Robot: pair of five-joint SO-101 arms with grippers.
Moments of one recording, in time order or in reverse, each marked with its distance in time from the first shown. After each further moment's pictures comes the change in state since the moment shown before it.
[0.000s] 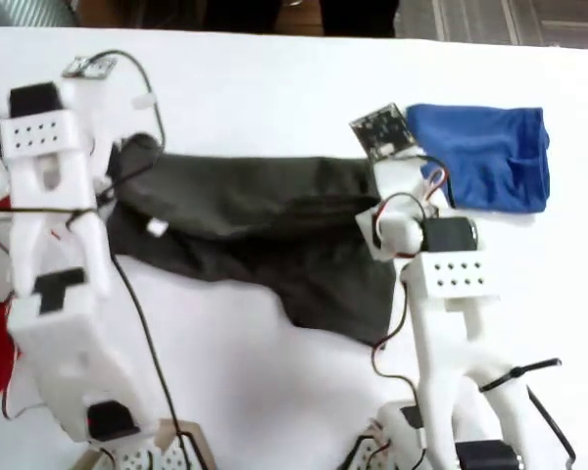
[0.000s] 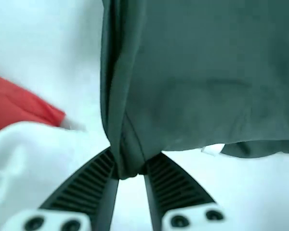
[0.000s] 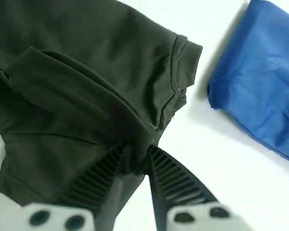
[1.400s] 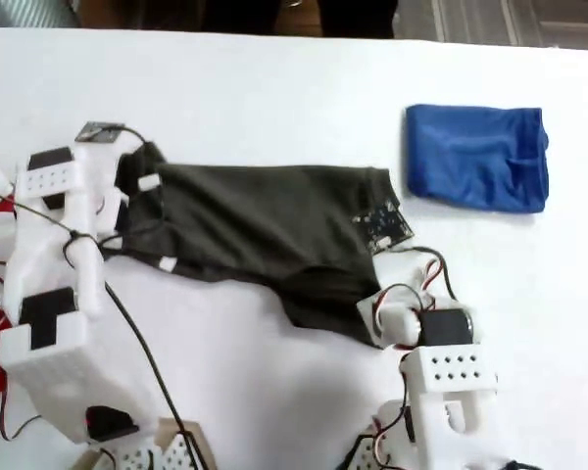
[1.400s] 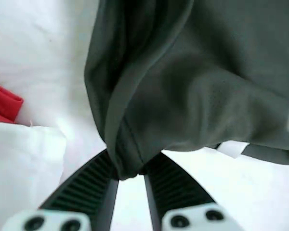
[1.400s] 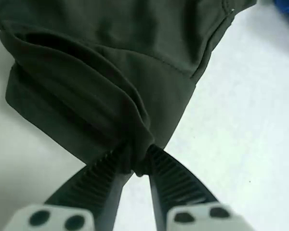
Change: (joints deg) left arm -2.4 -6.8 33.2 -21.6 -2.2; right arm 0.0 -28.4 32.7 2.2 0.3
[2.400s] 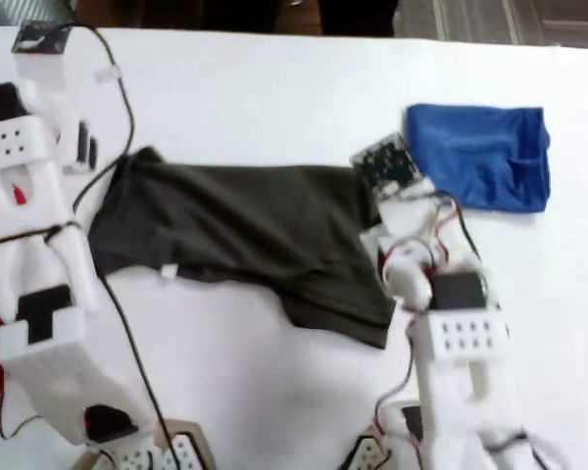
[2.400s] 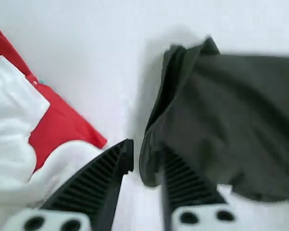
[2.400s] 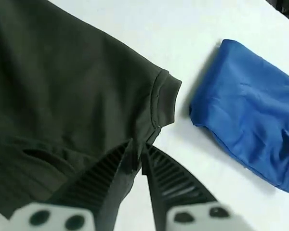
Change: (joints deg) left arm -1.1 3.9 -38.7 13.8 5.6; right arm 0.0 16.1 -20.6 -13.5 2.8
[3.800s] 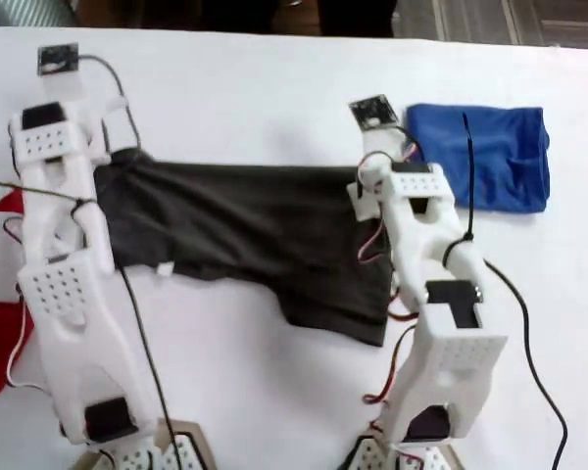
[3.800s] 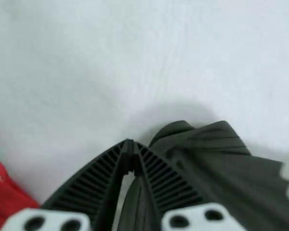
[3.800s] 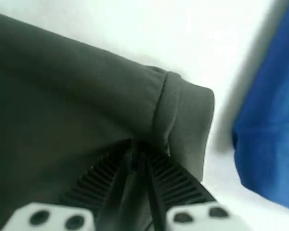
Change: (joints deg) left arm 0.6 30.7 -18.4 -16.3 7.9; right arm 2.3 64.1 -38.1 -4.7 -8.7
